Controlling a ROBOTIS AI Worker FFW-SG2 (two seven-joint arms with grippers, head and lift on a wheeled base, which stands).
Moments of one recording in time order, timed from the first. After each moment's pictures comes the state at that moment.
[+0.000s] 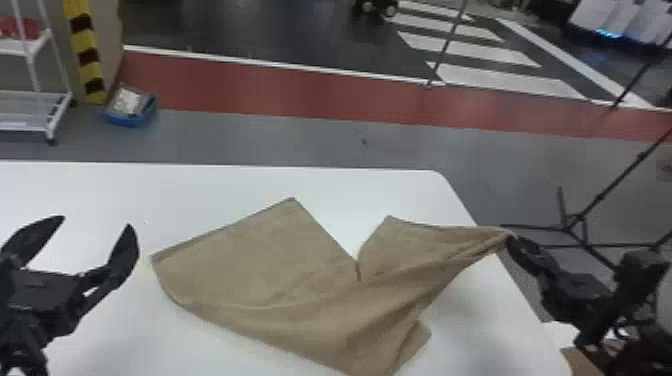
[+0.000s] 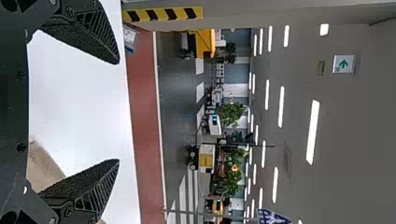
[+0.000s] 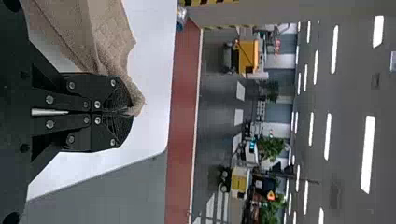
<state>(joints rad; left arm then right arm) 0.25 0.20 -0.14 -1.81 0.14 0.01 -0.03 0.26 -0.19 -0.73 -1.78 -0.15 0.26 0.67</state>
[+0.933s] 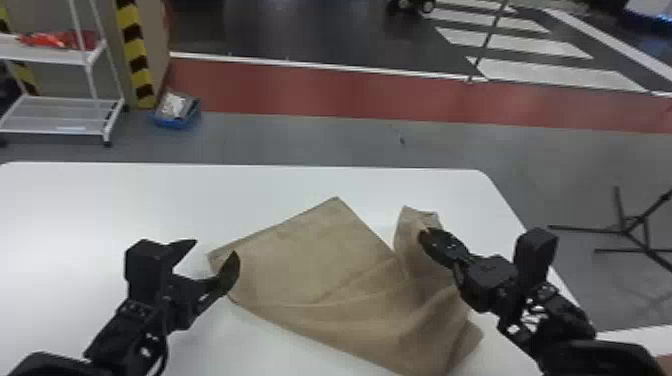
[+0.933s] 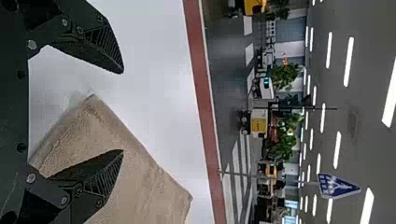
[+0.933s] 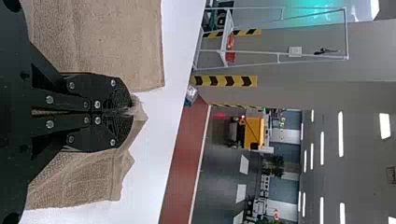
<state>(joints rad) 0.06 0.17 -0.30 -1.55 0.11 0.16 -0.08 0.23 -0.16 -0.30 -1.79 -0.01 0.22 0.64</state>
